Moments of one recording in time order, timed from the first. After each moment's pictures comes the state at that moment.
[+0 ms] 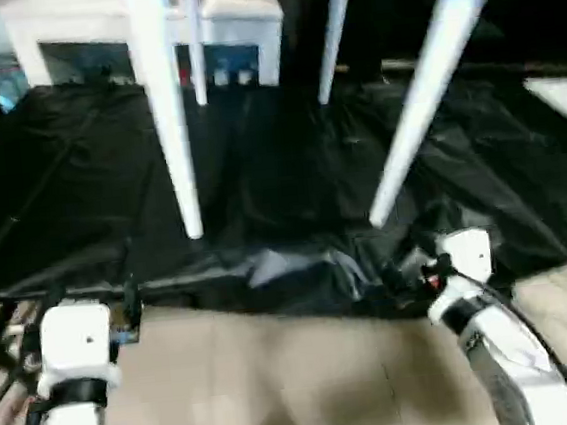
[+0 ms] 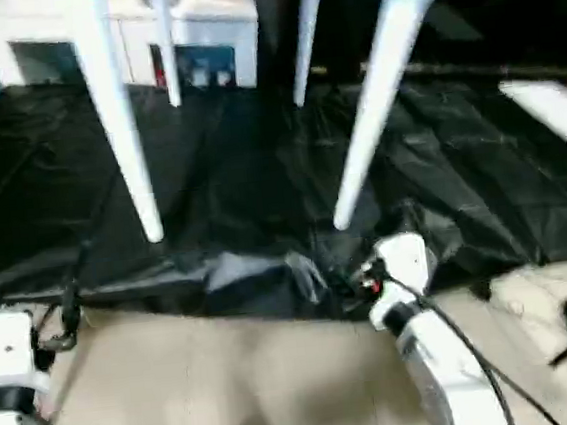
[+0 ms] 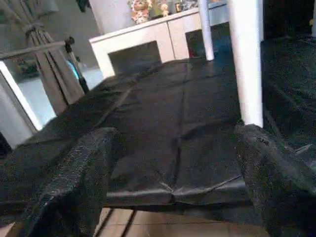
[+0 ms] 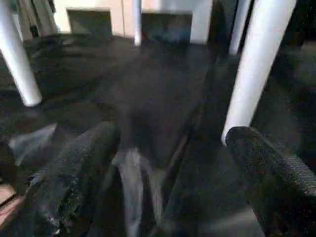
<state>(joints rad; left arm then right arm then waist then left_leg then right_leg) 0.35 0.20 0.14 -0.42 0.11 0.08 0.01 0.05 -0.15 0.01 -0.02 0.22 0.13 0.37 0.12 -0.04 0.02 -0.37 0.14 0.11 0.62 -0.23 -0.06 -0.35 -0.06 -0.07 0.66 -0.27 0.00</state>
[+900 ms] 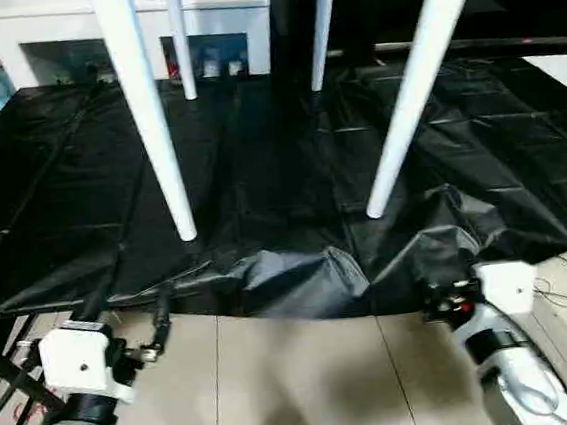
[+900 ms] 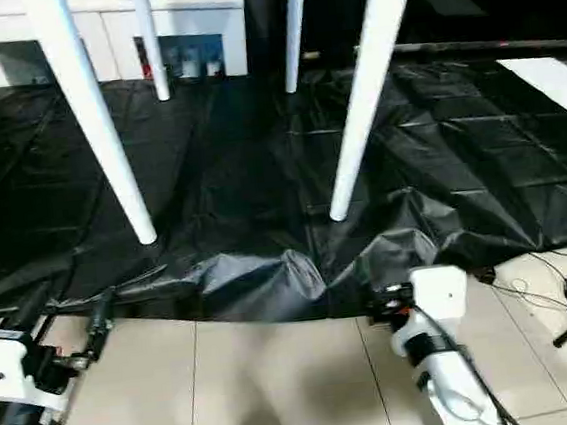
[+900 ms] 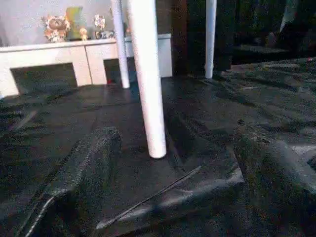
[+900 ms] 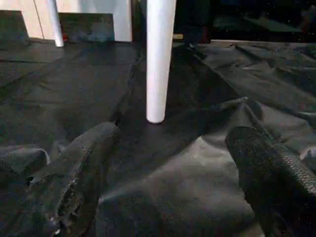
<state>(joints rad) 0.40 0.21 0.12 -0.26 -0.16 -0.24 -0.30 0.24 -0.07 -0.04 -0.16 0.12 0.01 0.16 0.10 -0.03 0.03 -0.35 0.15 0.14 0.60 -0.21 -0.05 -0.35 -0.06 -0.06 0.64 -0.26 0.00</state>
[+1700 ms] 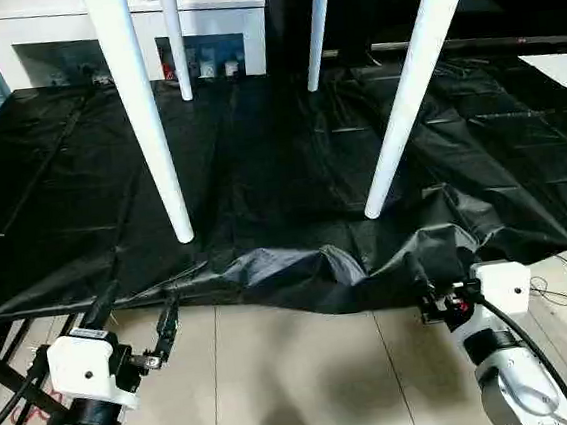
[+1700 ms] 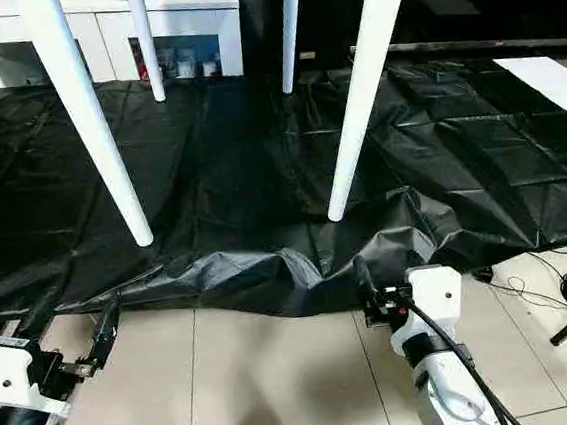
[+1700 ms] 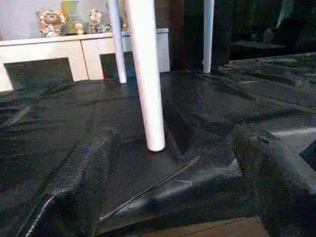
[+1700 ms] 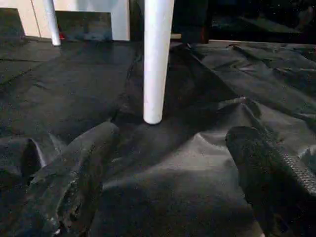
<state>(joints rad) 0.40 0.21 0.12 -0.22 -0.16 -0.26 -0.31 0.24 -0.07 -0.04 -0.16 0.12 0.01 0.16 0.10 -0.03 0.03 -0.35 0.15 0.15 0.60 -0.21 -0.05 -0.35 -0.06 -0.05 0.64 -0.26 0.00</state>
